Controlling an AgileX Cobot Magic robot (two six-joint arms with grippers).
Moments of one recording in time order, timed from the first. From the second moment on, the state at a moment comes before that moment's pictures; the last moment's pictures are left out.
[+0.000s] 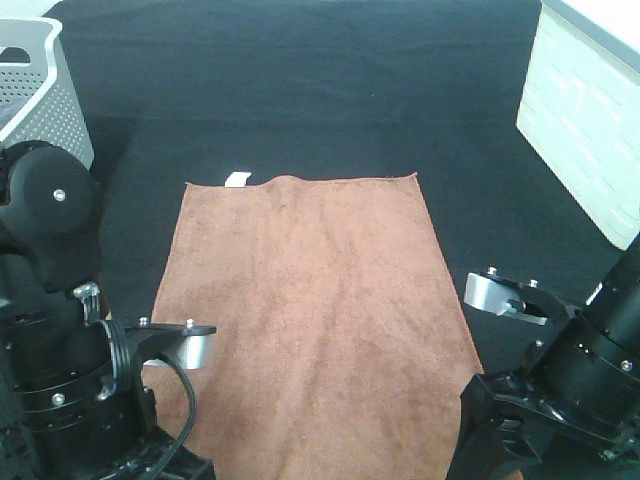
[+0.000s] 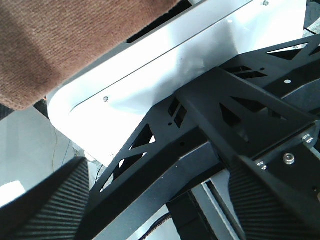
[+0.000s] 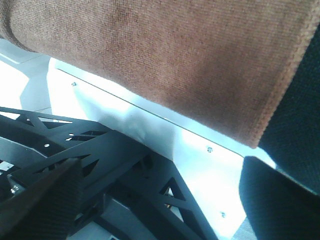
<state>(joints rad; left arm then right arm) -0.66 1.74 -0.80 -0.53 1.05 0.06 0.32 1.62 -0.56 0.62 0.85 -0.40</state>
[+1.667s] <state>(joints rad) -0.19 2.14 -1.69 -0.22 0.96 0.14 0.09 1.88 -1.36 0.37 0.76 -0.22</state>
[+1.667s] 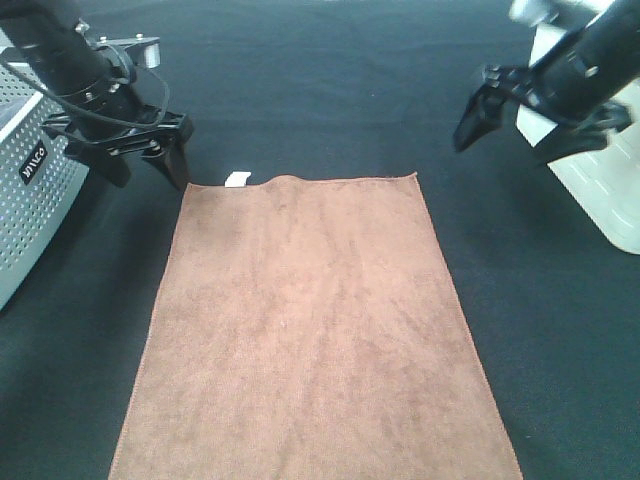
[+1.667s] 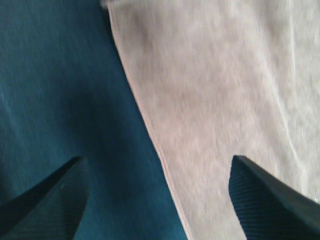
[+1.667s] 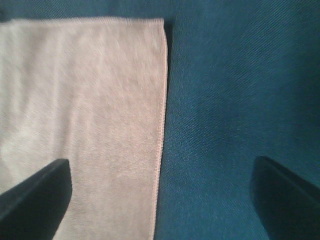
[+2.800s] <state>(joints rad) -0.10 2.47 -1.96 -0.47 0.96 0.19 0.11 2.41 -1.81 0.50 0.77 -0.33</state>
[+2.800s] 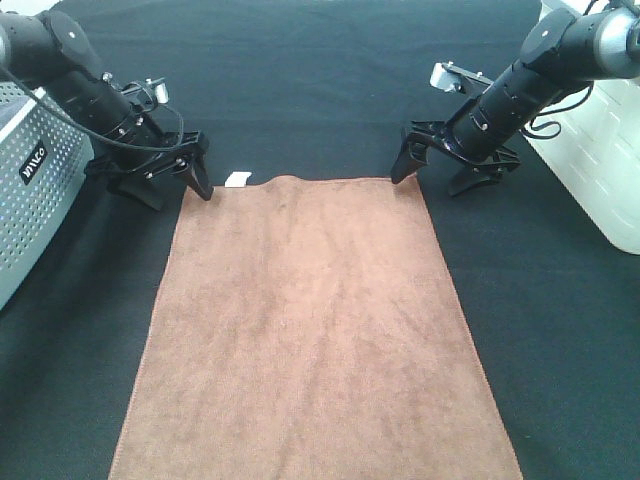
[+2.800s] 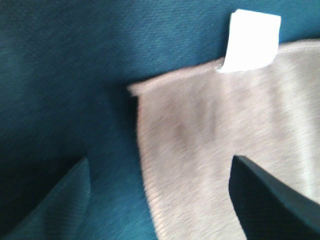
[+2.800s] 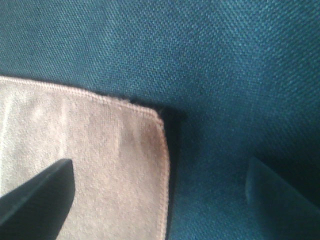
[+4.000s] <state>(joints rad) -0.19 2.49 -1.96 -0.43 0.91 0.17 0.27 2.42 -1.82 0.32 0.66 -0.25</state>
